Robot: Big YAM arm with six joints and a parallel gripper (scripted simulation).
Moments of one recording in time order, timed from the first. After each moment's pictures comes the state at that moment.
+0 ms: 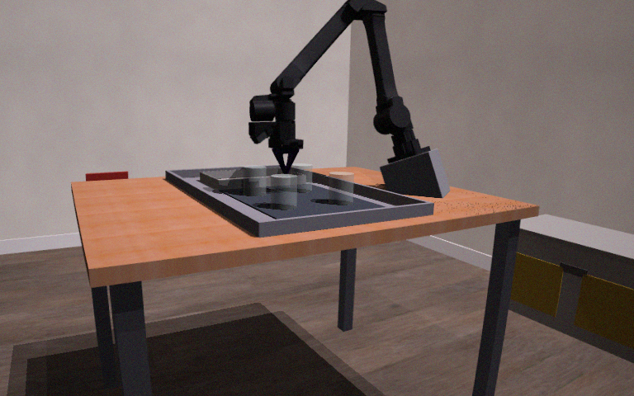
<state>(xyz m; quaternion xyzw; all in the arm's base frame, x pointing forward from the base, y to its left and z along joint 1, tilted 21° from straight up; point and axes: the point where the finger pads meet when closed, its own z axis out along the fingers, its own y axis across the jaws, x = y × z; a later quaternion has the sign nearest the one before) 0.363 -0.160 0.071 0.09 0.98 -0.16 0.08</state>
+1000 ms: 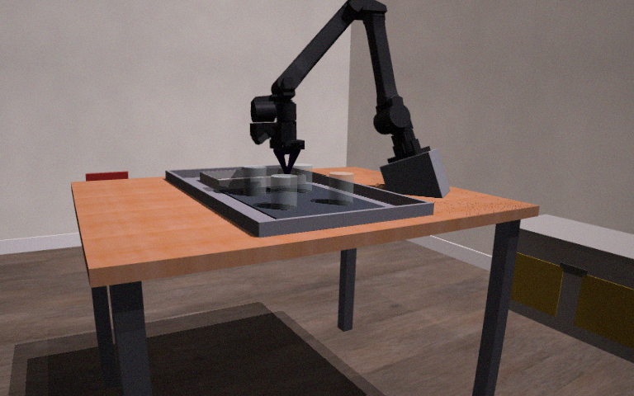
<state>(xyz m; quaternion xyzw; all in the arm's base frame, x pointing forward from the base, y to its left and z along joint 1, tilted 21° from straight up) 0.359 -0.159 0.069 0.09 0.98 -0.16 0.07</state>
